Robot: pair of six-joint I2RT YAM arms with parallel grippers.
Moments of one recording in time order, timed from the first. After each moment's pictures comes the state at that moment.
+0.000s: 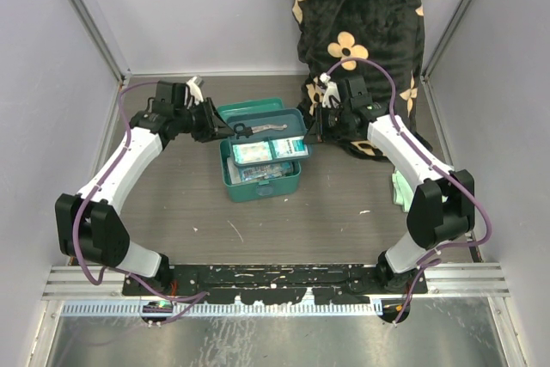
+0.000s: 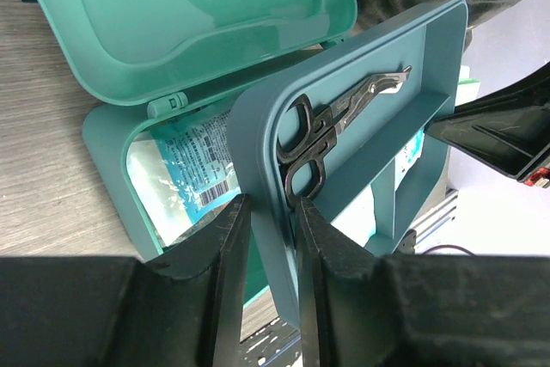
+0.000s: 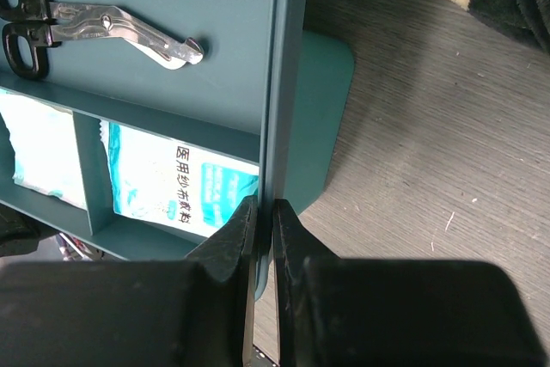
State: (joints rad) left arm -0.25 1.47 1.28 -0.55 0.46 -0.59; right arm 0.33 1.59 1.36 -0.63 -0.48 0.28
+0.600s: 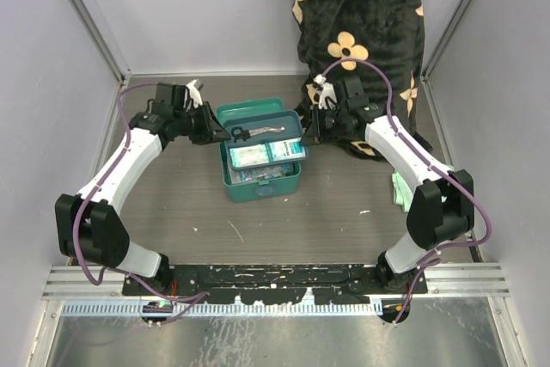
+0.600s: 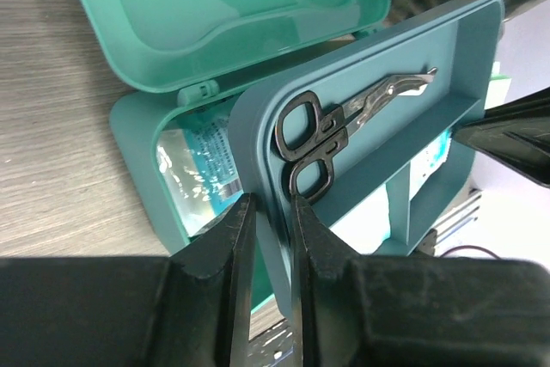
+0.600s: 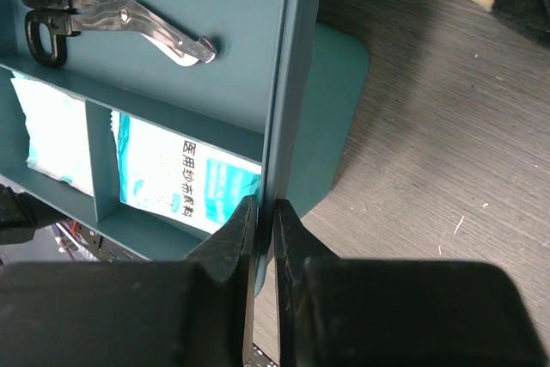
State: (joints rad) left arm -0.25 1.46 1.26 -0.57 0.44 -0.56; right arm 0.35 1.59 1.36 -0.63 -0.48 0.27
